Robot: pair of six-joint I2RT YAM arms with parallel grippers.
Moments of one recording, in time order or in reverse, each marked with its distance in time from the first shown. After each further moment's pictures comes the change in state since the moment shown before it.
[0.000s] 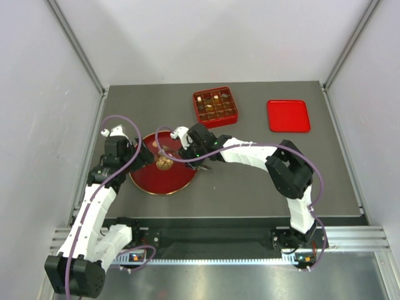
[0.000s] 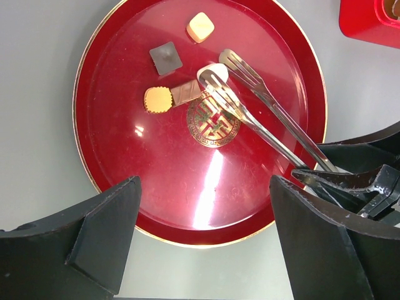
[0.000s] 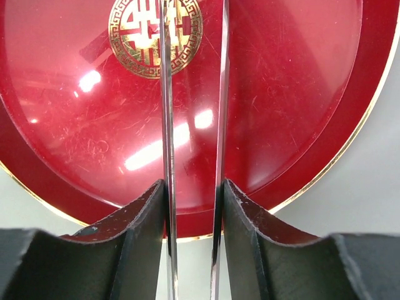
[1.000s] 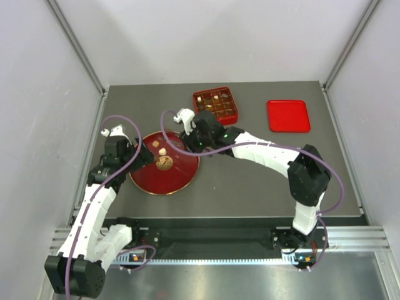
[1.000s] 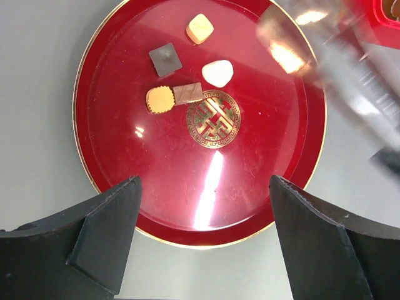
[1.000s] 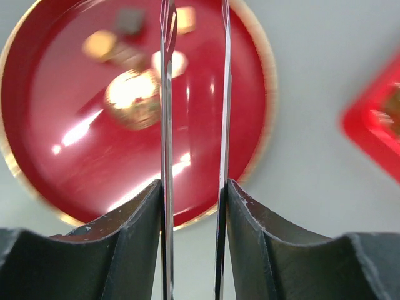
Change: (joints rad) left arm 0.000 0.000 0.000 0.003 0.000 0.003; right arm -0.037 -0.163 0.046 -0.004 0.119 0.005
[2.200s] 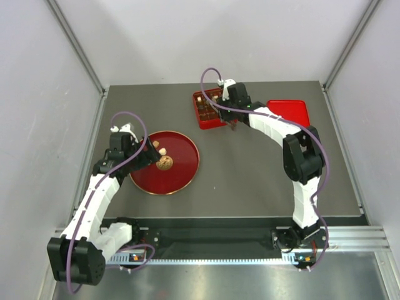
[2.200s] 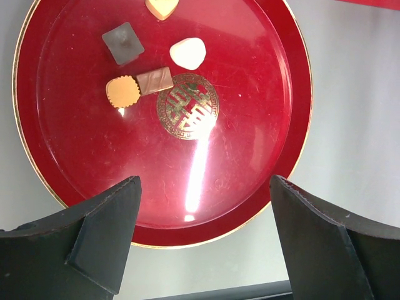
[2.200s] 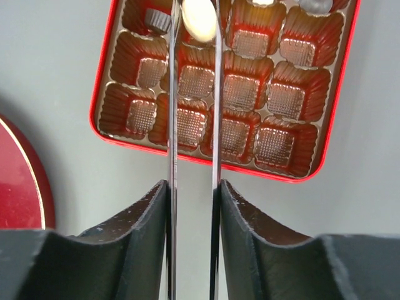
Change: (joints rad) left arm 0.003 0.118 0.000 0.056 0.140 0.019; right arm -0.375 0.213 0.175 -0.008 0.047 0.147
